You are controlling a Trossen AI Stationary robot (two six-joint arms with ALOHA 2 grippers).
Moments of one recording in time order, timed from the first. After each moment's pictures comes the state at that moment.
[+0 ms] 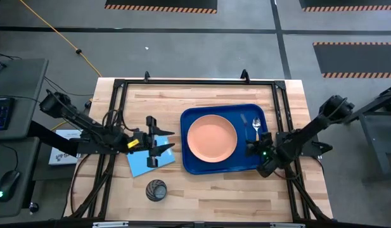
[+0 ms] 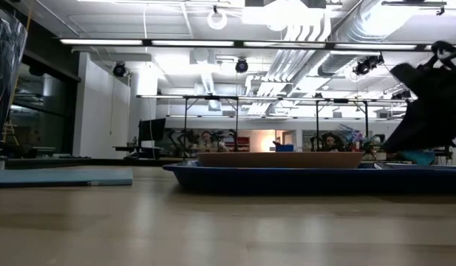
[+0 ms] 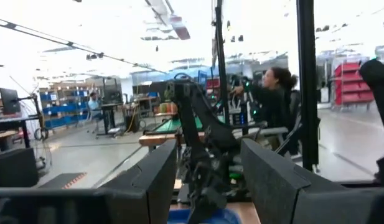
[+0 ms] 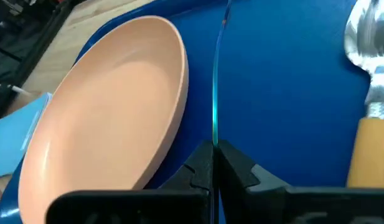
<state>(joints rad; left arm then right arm) -0.46 1.12 0.54 0.90 -0.53 0.25 0.69 1.30 0.38 -0.46 0.96 2.04</state>
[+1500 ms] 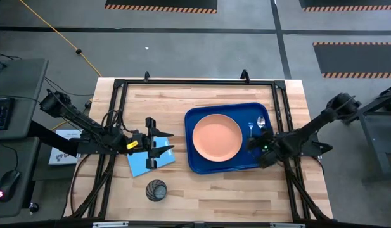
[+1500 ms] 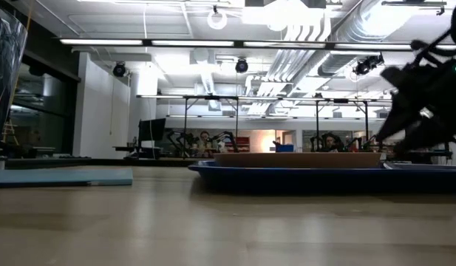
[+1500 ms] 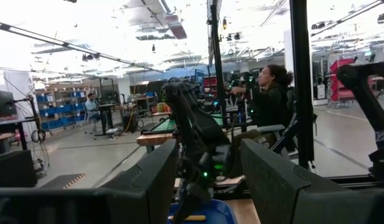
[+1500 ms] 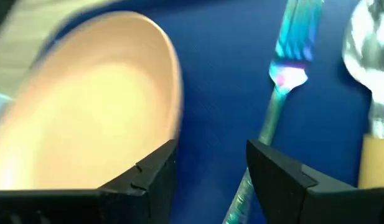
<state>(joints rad) -0.49 1.12 0.54 0.89 -0.54 0.26 0.56 1.13 0.38 -0.59 0.84 1.90</state>
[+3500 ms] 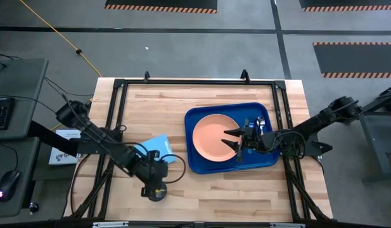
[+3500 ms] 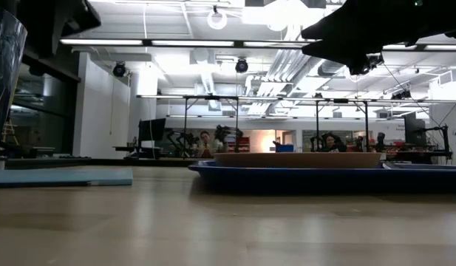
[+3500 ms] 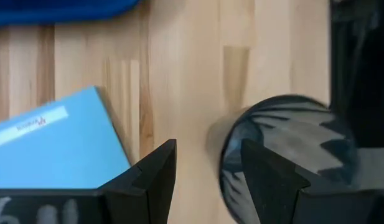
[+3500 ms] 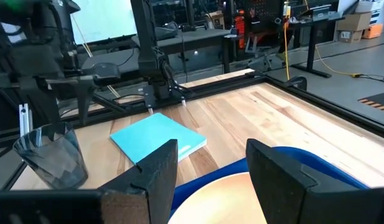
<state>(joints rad) -0.62 1.51 1.15 -0.82 -0.13 -0.60 0.37 1.16 0.38 0.68 0.61 0.21</state>
